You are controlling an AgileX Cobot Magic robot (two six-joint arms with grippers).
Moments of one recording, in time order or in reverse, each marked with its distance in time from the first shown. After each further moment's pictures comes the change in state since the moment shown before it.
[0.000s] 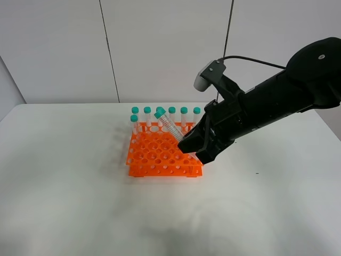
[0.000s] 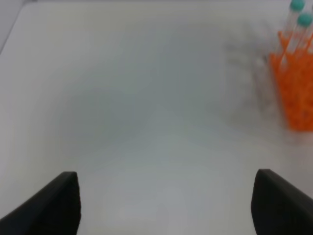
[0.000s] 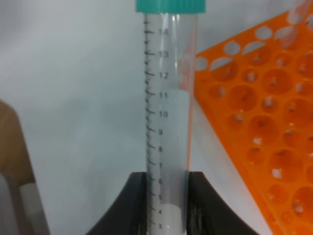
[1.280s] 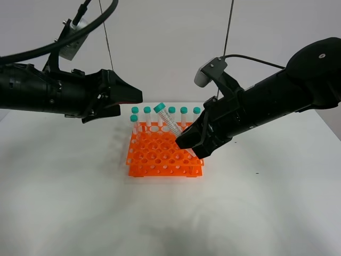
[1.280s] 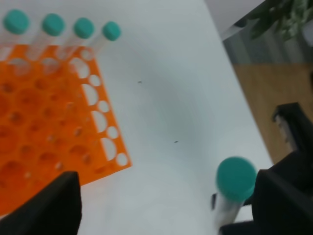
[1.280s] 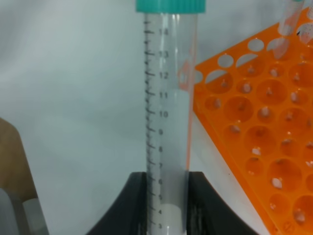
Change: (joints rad) left arm -0.328 1.228 -0.241 -1.324 -0.513 0.779; right arm 0.000 0.001 0.000 0.043 -0.016 -0.001
